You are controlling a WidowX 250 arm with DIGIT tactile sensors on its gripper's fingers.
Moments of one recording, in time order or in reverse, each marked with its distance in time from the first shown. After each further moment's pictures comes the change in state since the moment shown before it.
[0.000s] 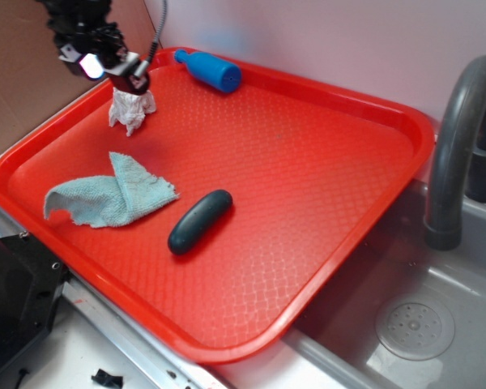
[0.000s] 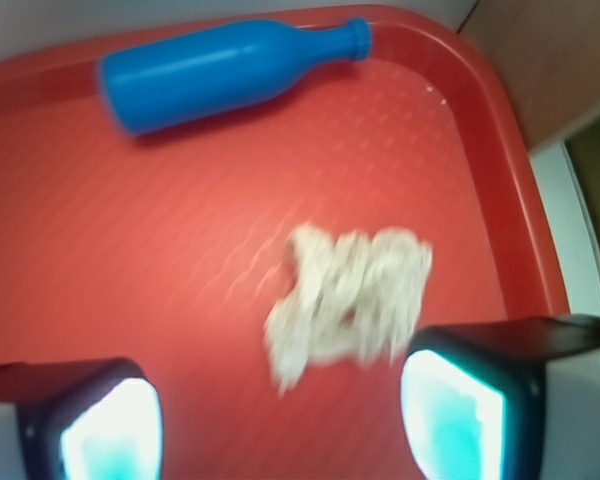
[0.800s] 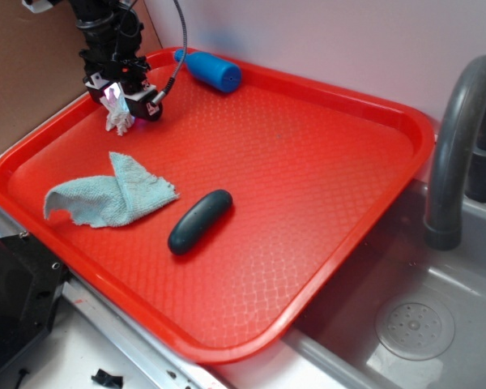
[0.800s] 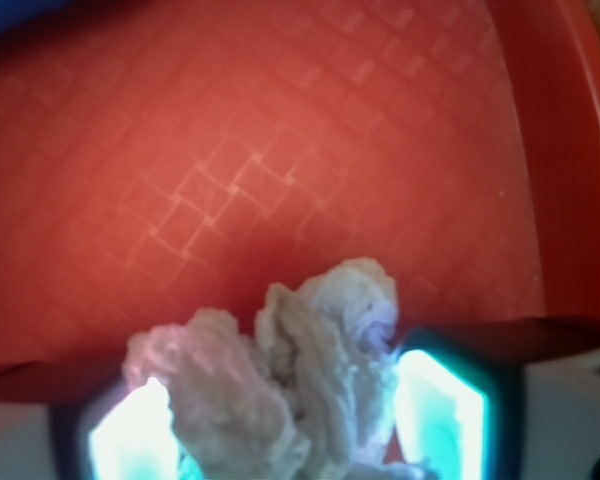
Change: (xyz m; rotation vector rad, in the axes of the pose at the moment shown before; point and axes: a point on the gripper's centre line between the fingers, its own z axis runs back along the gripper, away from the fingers) arm 0.007 0.027 -0.048 0.000 0.181 0.023
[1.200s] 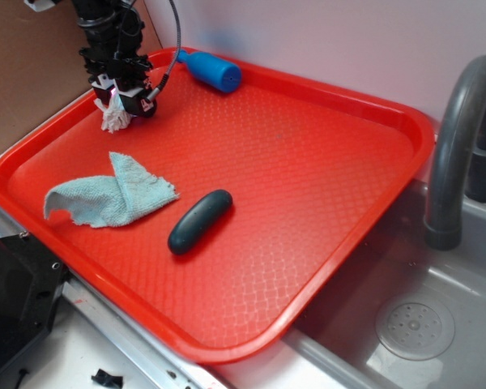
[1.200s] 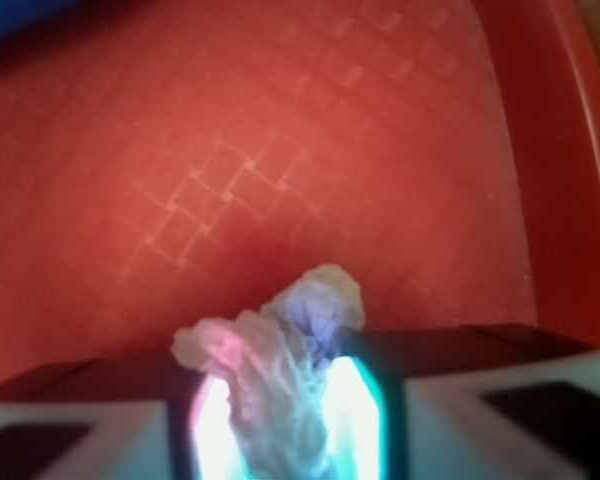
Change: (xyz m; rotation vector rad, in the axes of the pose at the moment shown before) arm 0.001 -0.006 0.001 0.024 0.006 0.007
